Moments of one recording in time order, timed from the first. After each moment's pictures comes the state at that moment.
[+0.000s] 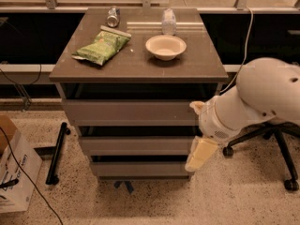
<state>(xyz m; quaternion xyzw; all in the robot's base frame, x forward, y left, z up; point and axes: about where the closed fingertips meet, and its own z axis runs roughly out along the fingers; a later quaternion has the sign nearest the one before) 0.469 -0.126 0.776 -0.63 0.74 0.06 0.24</state>
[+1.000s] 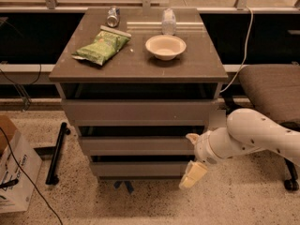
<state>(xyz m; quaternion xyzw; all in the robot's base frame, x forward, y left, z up) 0.480 -0.131 0.617 -0.58 0.76 0.17 0.23</state>
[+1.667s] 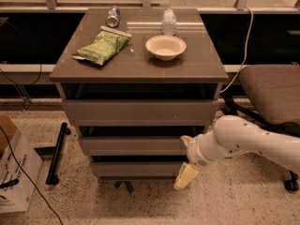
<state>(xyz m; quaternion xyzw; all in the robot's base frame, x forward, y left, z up) 0.496 -0.122 0.582 -0.59 0.76 0.14 0.23</state>
